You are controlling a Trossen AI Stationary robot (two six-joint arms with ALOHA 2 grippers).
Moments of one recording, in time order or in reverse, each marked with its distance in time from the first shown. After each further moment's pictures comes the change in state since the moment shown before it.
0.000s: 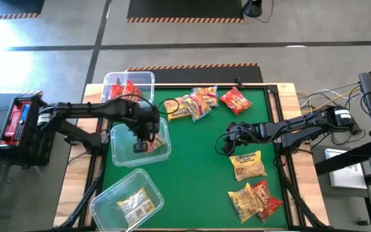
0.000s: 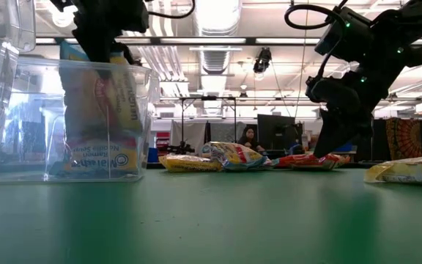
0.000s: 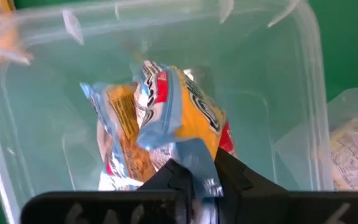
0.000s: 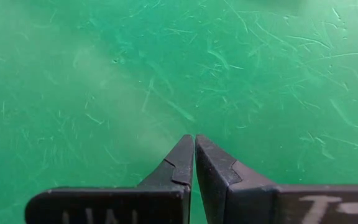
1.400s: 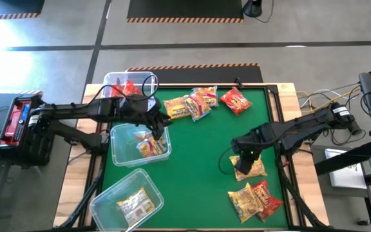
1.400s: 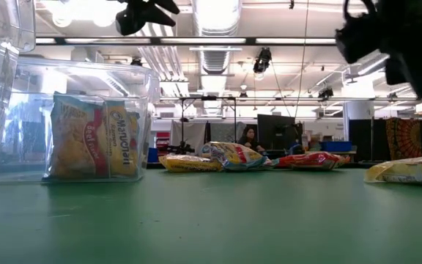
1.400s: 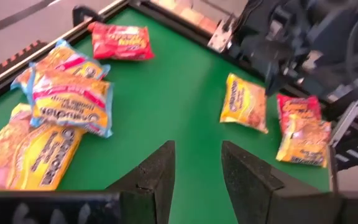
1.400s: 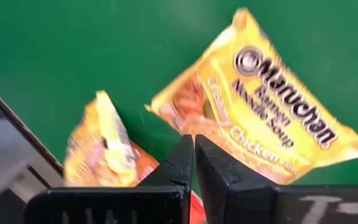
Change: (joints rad) left arm -0.054 -0.145 -0.001 0.593 -0.255 -0.475; right arm 0.245 0.000 0.438 -0.853 -0.456 0.230
